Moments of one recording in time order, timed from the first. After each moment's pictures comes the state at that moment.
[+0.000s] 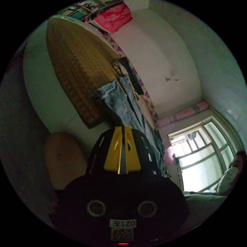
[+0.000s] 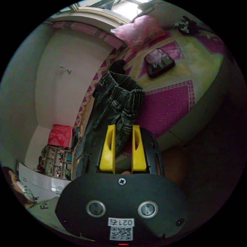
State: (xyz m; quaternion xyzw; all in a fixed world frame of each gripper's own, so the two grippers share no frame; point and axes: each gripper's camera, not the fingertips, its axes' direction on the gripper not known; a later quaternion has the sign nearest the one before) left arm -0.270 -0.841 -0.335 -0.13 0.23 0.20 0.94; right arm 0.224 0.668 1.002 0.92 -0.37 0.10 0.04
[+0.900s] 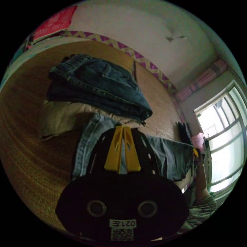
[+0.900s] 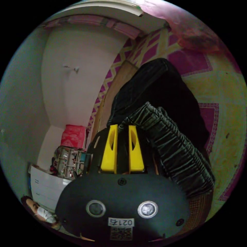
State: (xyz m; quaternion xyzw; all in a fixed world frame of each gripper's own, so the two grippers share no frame) left arm 0.090 -0.866 -0.007 -0.20 0.08 0.41 0.88; right arm 0.359 0.892 0.698 0.93 -0.37 -0.01 0.05
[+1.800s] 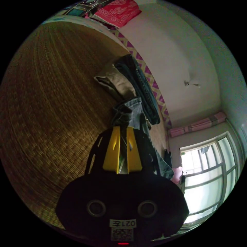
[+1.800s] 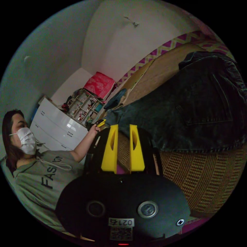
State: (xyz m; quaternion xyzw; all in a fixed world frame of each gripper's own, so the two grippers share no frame) left arm -0.019 -0.744 0.117 -0.14 0.15 0.18 0.96; right arm -0.031 0.658 0.705 0.96 -0.11 -0.18 0.18
